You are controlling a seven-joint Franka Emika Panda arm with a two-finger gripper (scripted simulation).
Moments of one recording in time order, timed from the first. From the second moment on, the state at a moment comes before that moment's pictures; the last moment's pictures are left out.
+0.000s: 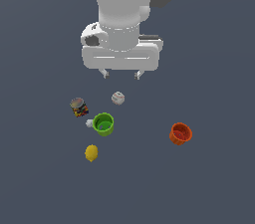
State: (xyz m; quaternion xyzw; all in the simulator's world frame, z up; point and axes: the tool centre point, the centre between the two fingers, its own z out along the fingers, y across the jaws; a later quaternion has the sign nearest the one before) arm 0.003 -0.017 0.331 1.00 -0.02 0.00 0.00
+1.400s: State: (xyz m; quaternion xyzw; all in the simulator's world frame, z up) arm 0.034 -0.042 0.301 1.00 -0.07 0.00 -0.01
